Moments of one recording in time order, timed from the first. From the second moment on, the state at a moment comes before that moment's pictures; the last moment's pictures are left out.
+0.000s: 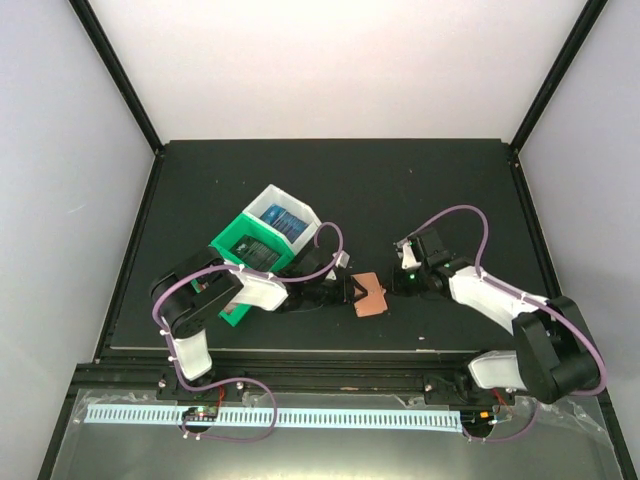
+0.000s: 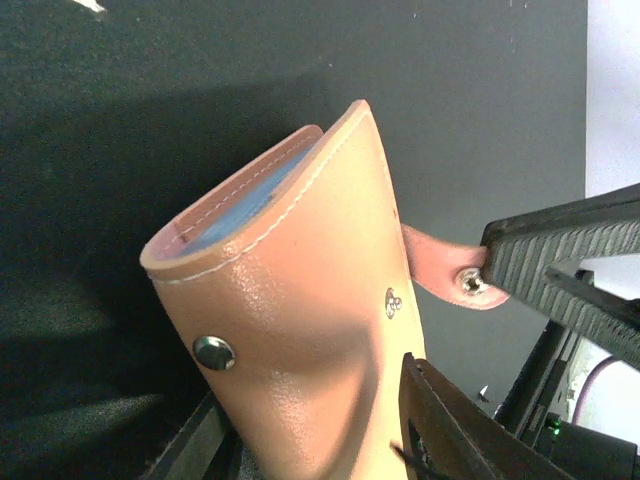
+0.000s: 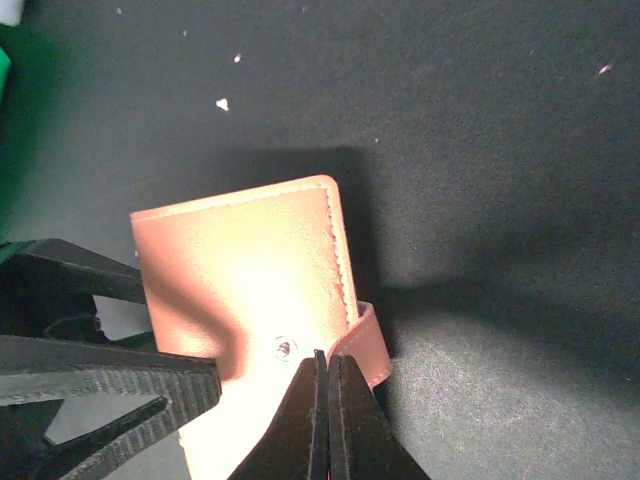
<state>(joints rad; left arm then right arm) -0.88 1.81 0.72 0.39 0.35 -0.98 0.43 1.31 0.61 -0.35 -0.37 0.51</state>
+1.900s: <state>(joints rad) -0.88 1.81 0.76 0.30 0.33 -0.98 0.59 1.49 0.74 -0.37 -0.26 0.47</state>
